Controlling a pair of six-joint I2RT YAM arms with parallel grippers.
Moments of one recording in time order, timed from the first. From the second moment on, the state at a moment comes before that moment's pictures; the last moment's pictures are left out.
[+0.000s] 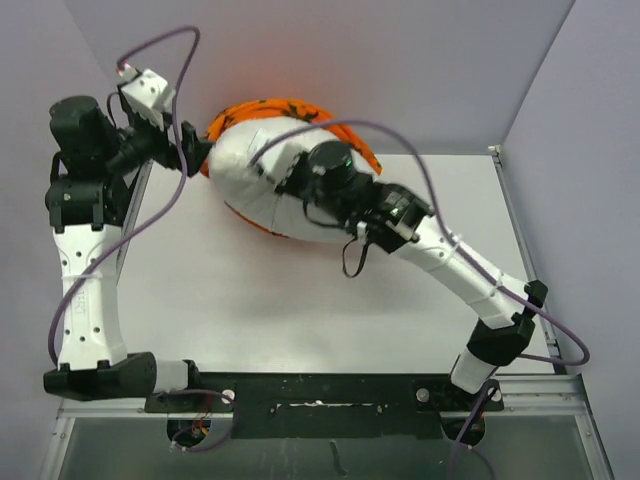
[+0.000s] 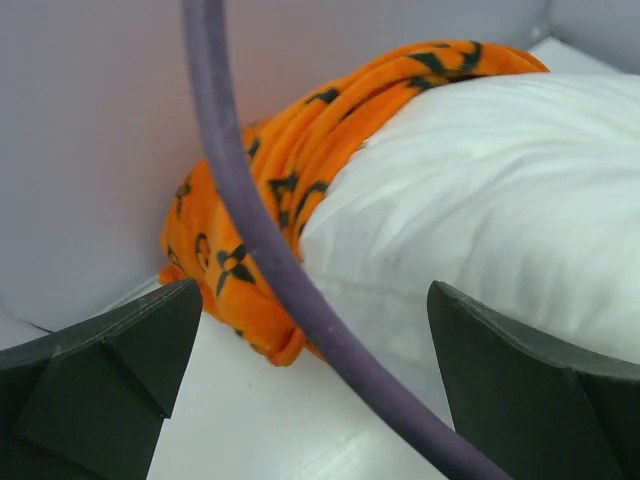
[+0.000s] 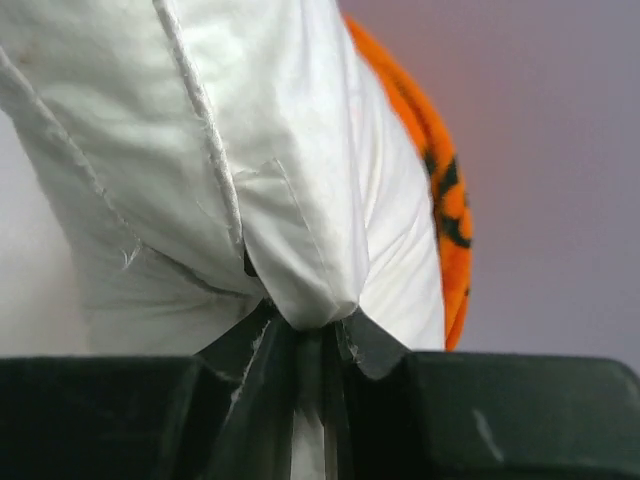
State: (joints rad) left arm 0.06 1.28 1.74 -0.66 0.66 0.27; right arm 1.05 1.64 1.89 -0.55 0.32 -0.64
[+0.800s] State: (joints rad) left arm -0.08 1.37 1.99 -0.68 1.06 0.00; right arm 0.66 1.70 2.37 -0.71 -0.02 -0.09
